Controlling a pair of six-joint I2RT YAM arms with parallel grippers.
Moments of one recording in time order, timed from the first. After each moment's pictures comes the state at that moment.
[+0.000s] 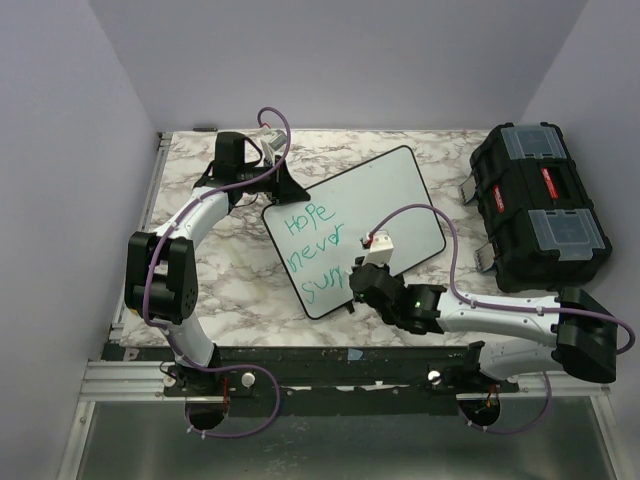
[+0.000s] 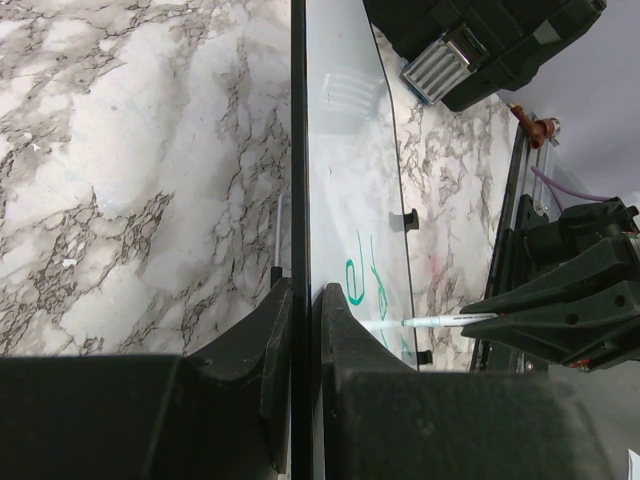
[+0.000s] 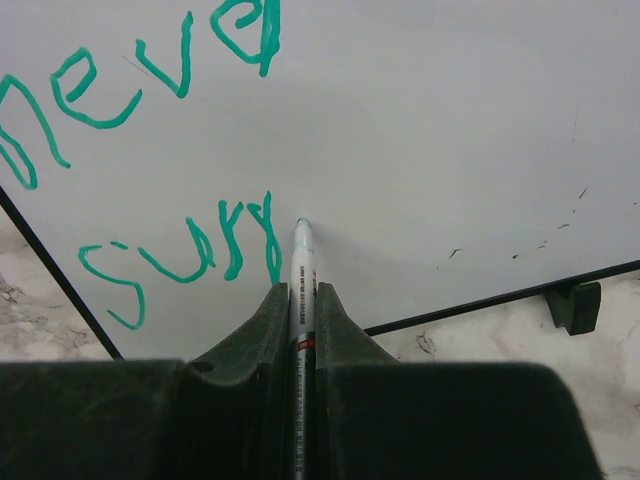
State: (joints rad) left arm -0.18 1.72 1.27 -0.09 1.05 -0.12; right arm 1.17 1.27 0.70 -0.12 0.68 0.66
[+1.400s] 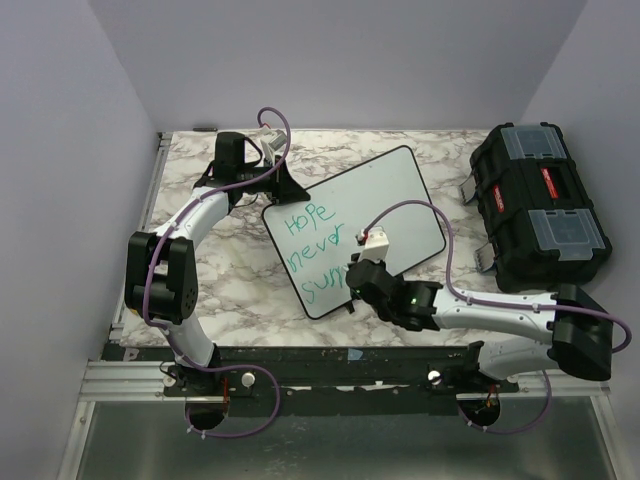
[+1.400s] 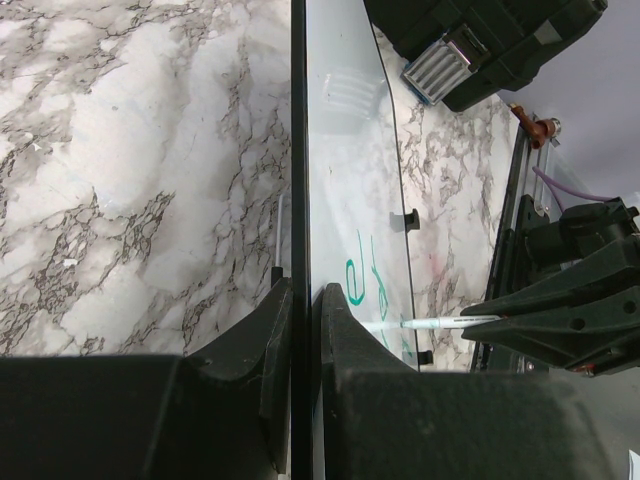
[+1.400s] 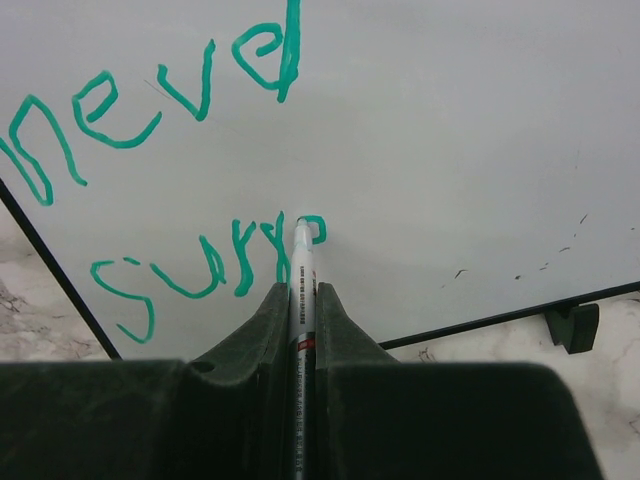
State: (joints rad) left arm -0.18 1.72 1.27 -0.09 1.05 -0.12; right arm 1.16 1.30 0.75 -0.12 0.69 0.62
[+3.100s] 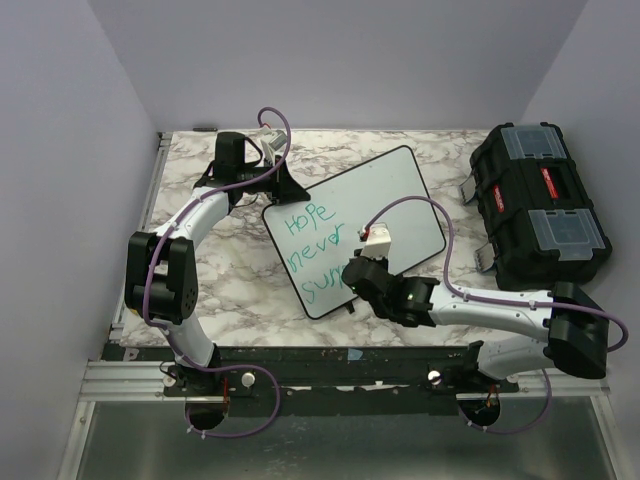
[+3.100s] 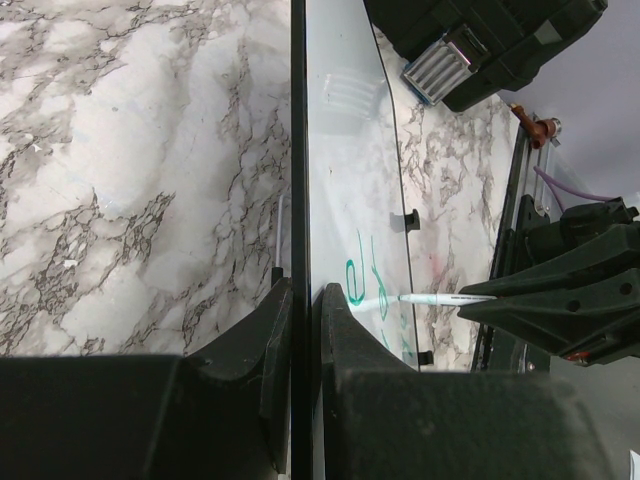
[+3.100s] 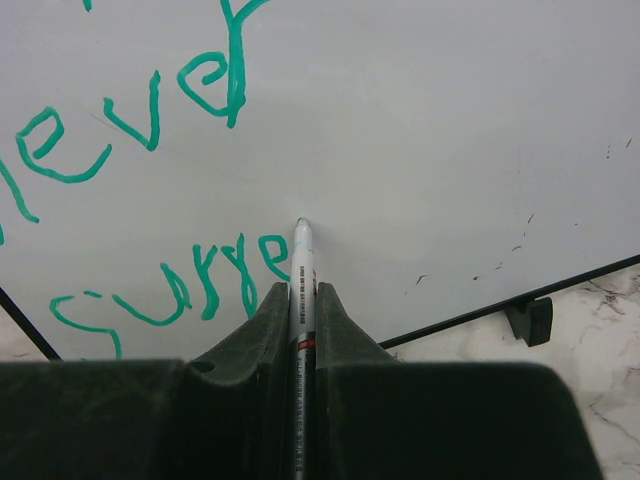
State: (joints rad) left arm -0.18 1.72 1.27 -0.08 1.05 -0.12; right arm 1.14 1.32 0.79 -0.20 0.77 0.66
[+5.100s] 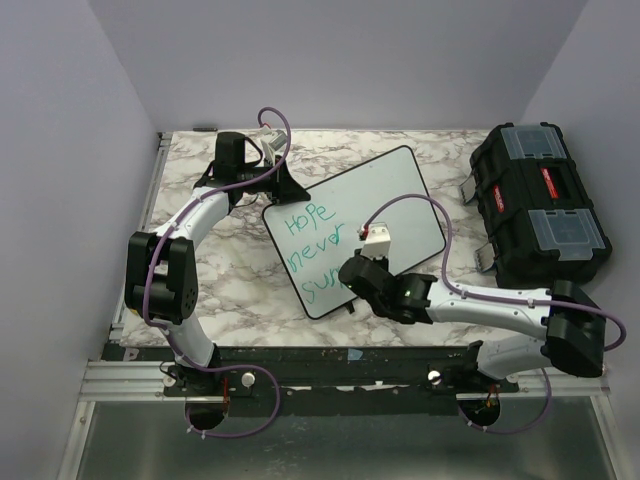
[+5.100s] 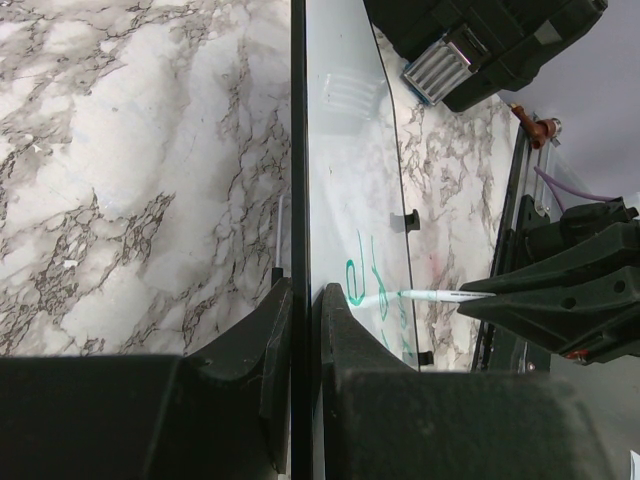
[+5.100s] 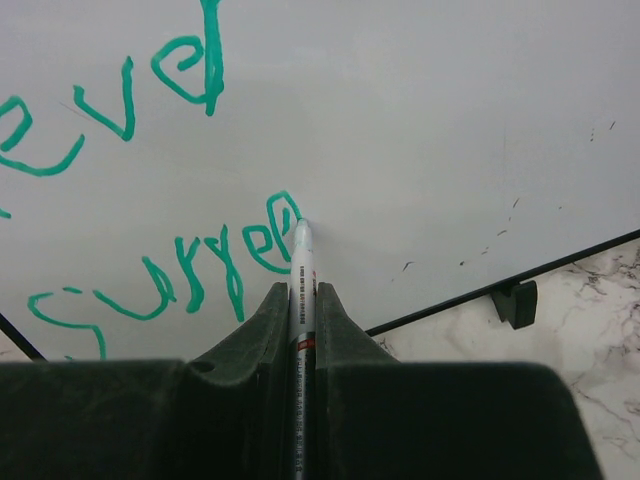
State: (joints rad) left arm -0.19 1.72 1.27 -0.08 1.04 -0.12; right arm 1.14 1.35 0.84 -0.29 0.78 0.69
